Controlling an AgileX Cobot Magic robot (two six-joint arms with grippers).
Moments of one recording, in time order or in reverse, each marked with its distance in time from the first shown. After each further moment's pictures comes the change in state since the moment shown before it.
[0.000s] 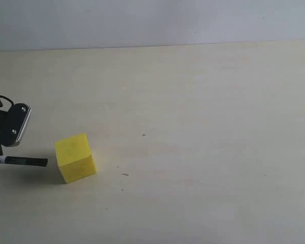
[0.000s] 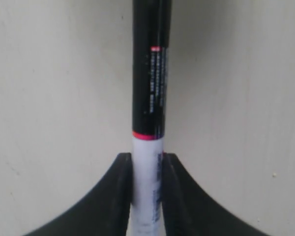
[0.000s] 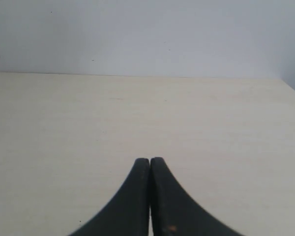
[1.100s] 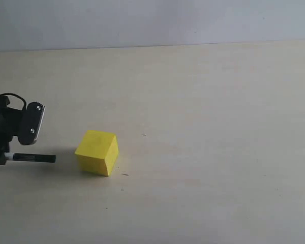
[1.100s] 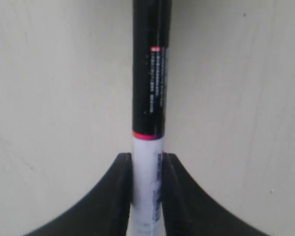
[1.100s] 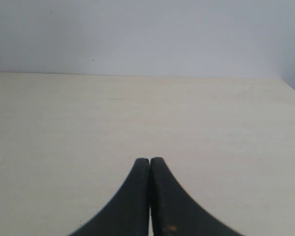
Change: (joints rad) left arm -0.131 0.004 -0.006 0.167 0.018 -0.319; right arm 0.000 0.000 0.000 0.000 0.000 0.000
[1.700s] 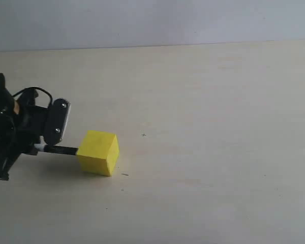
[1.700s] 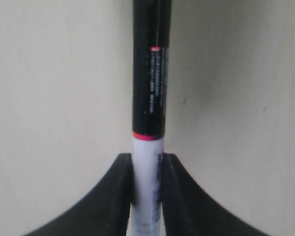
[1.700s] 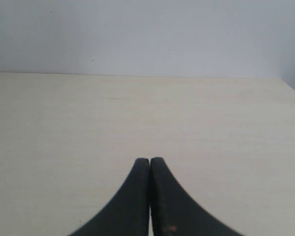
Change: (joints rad) left arm -0.144 0.000 0.000 -0.021 -0.133 -0.013; right arm 0.000 0.000 0.000 0.000 0.000 0.000
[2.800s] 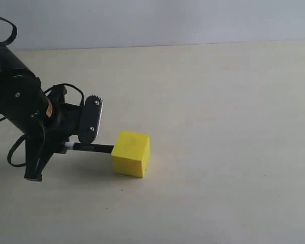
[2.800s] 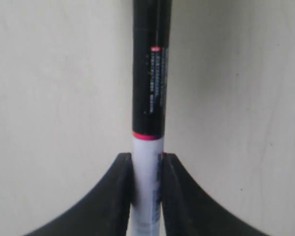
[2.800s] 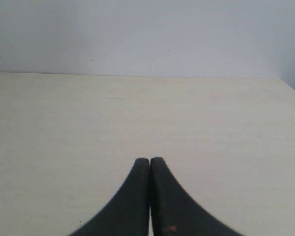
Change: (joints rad) left arm -0.186 0.002 -0.064 0.019 0.052 -0.206; right arm 0.000 0.000 0.000 0.000 0.000 0.000
